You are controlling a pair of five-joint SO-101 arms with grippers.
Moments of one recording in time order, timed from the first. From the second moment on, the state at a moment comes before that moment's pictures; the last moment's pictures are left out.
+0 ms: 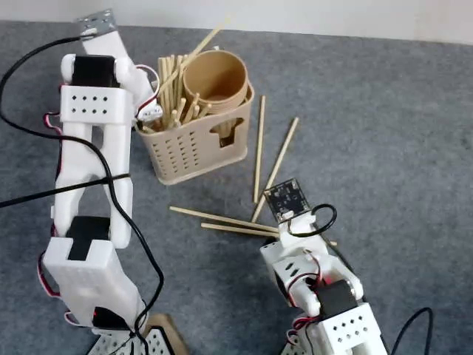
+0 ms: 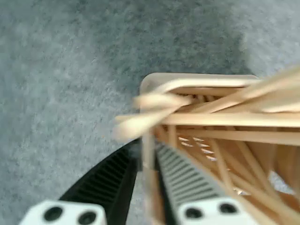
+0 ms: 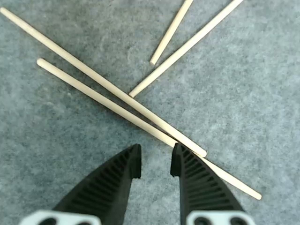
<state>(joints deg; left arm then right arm) -5.3 15.3 -36.1 101.6 33.7 -26.4 -85.8 85.1 54.6 5.8</state>
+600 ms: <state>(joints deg) -13.2 15.3 -61.4 98.9 31.8 -26.4 -85.8 86.9 53.1 4.3</state>
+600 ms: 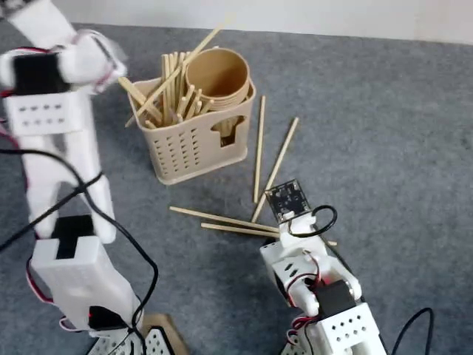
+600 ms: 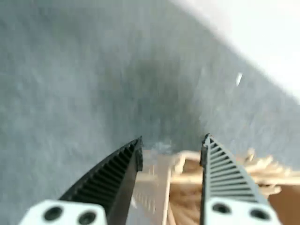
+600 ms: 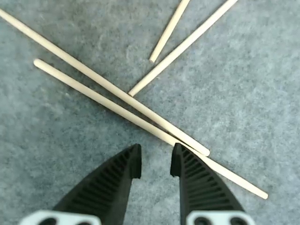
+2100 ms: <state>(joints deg) -35.1 -38.1 54.0 65.0 -2.9 -34.5 -21.7 56.1 41.7 45.1</state>
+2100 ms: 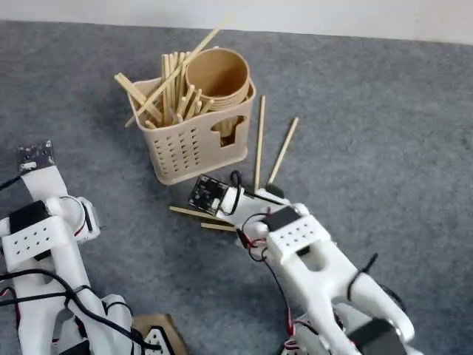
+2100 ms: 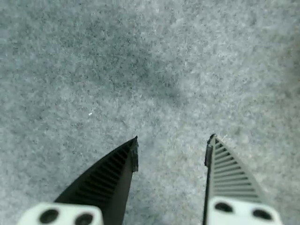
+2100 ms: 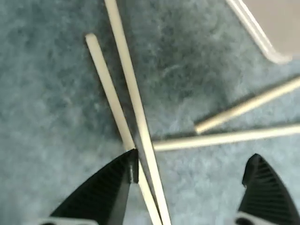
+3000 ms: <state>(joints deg) -35.1 -38.1 54.0 65.0 -2.9 -34.0 -6.5 52.0 44.6 53.3</state>
